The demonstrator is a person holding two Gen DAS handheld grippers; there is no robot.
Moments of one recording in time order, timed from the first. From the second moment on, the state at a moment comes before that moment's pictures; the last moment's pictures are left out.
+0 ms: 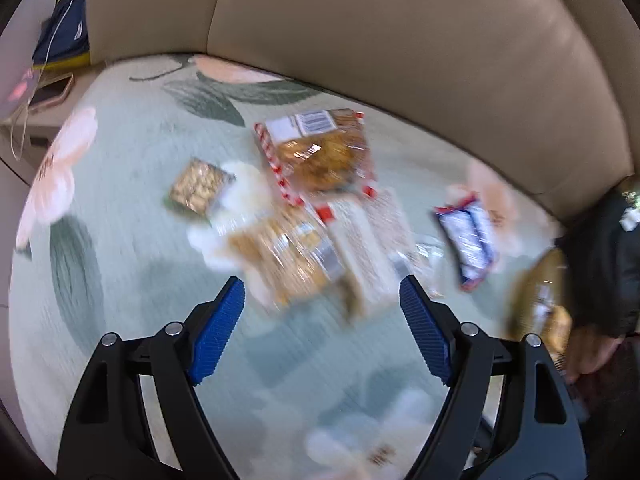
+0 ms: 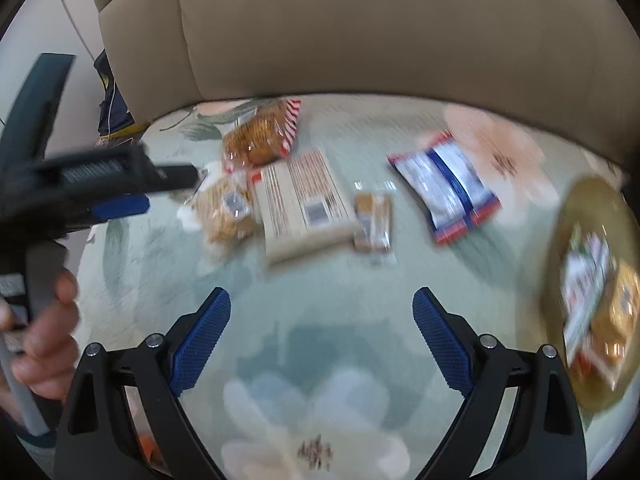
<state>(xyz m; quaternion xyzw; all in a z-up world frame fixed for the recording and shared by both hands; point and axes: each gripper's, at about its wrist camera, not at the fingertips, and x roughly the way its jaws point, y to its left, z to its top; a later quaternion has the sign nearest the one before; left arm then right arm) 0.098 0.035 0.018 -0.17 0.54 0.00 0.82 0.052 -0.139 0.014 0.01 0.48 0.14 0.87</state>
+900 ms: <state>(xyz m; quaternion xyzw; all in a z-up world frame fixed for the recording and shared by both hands) 0.138 0.063 -0.064 -0.22 0.56 0.00 0.80 0.127 -0.079 -0.068 -0.10 0.52 0.15 0.83</state>
